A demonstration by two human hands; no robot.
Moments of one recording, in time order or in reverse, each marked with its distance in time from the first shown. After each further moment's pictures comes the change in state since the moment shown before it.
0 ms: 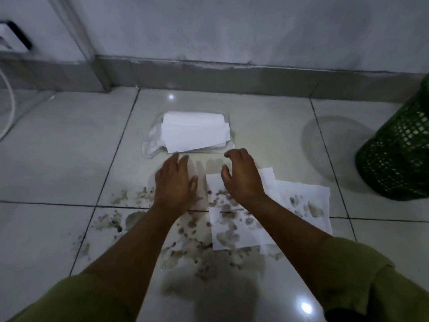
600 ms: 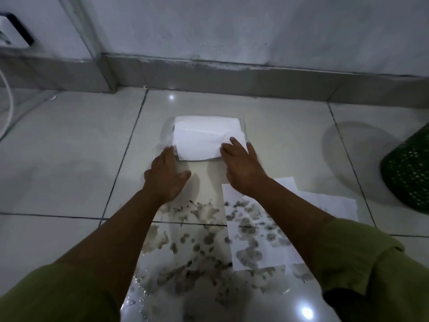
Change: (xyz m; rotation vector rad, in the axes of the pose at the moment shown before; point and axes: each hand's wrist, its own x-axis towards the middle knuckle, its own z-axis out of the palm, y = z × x) left_hand 0.054 -0.062 -0.010 -0.213 -0.163 -0.153; right_hand 0.058 -0.005 0.028 -0.522 -0.358 -0.269
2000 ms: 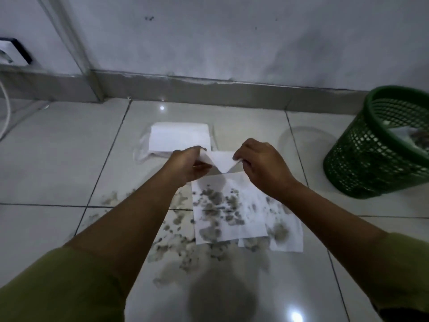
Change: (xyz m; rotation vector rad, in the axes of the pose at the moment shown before) left_hand -0.060 0.145 -0.022 -1.162 -0.244 -0.447; right_hand -0.122 0.063 -0.086 0.150 0.477 -0.165
